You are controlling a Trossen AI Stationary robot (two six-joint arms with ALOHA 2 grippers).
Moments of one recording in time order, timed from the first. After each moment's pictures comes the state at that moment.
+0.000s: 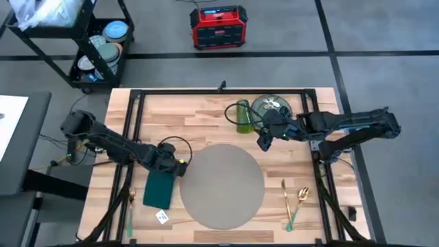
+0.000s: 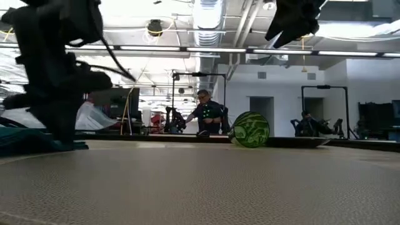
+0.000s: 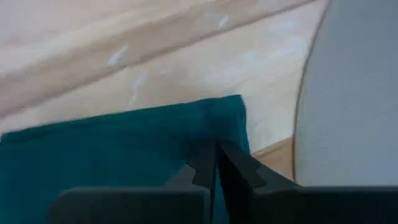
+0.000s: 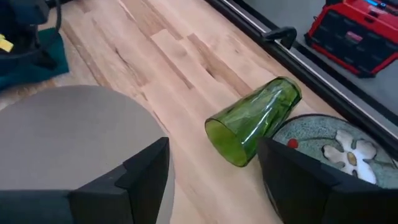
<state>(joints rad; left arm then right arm) -0.33 1.36 0.59 -0.60 -0.29 -1.56 0.07 1.20 1.14 -0.81 0.52 0.51</state>
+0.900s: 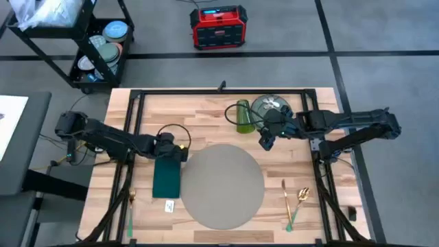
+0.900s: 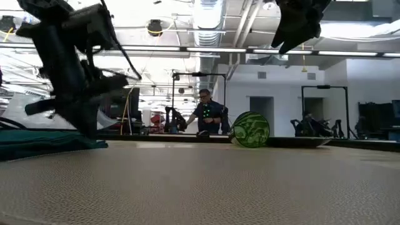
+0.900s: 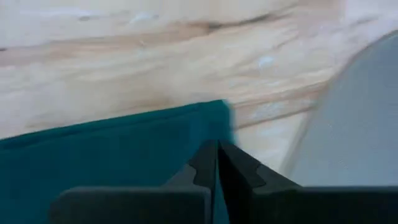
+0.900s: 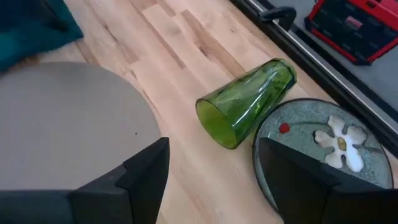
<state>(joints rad) -0.11 1.21 0.57 -0.57 -0.35 -1.48 0.04 1.20 1.14 -0.86 0.47 0.49</state>
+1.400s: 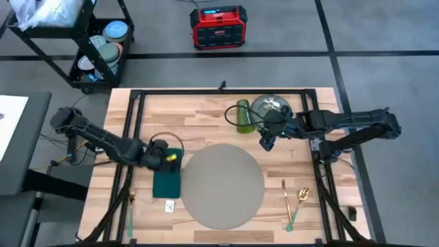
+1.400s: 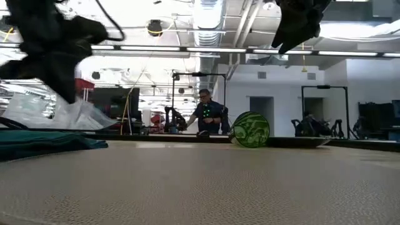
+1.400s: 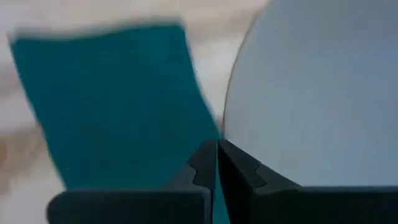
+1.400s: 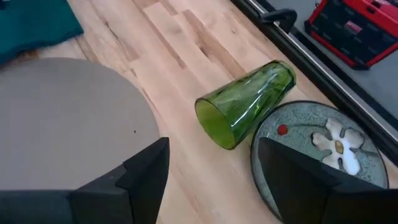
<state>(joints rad) -0.48 1.16 0.70 -0.83 -0.35 -1.76 0.04 1.20 1.14 -0.86 0.47 0.46</state>
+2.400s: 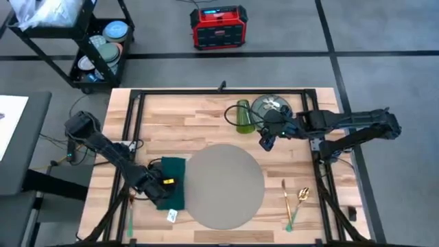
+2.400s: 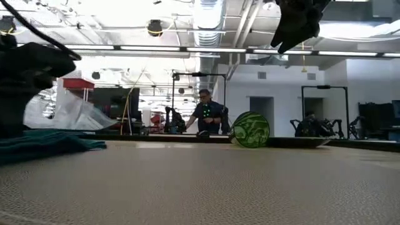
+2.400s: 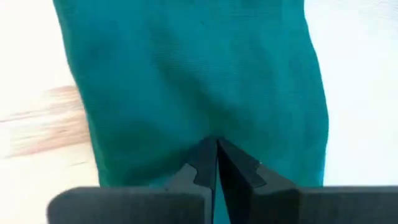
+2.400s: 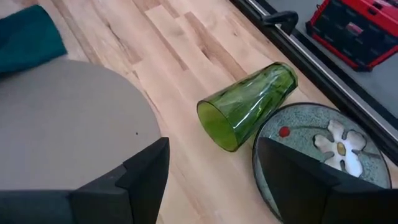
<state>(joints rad) -0.74 1.43 0.61 -0.56 -0.34 -2.18 0.04 1.20 1.14 -0.85 0.47 0.46</state>
